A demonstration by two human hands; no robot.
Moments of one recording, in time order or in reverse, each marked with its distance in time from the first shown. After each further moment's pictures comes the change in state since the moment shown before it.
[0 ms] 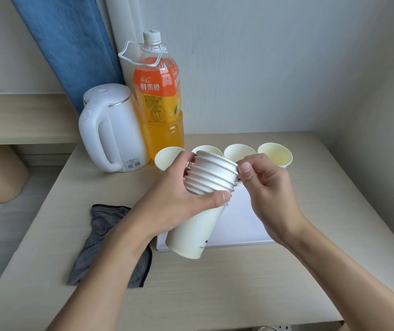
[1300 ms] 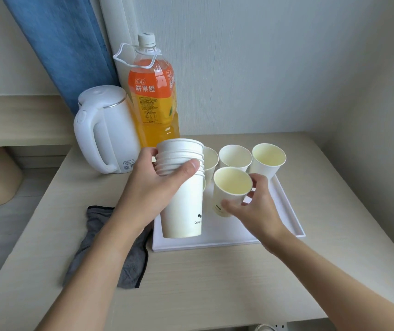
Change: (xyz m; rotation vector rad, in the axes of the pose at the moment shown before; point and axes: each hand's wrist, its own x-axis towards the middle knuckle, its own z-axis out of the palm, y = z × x) left_hand 0.003 0.002 -0.008 -0.139 0.379 -0.129; right_hand -0.014 0.049 -0.006 -0.170 0.046 0.342
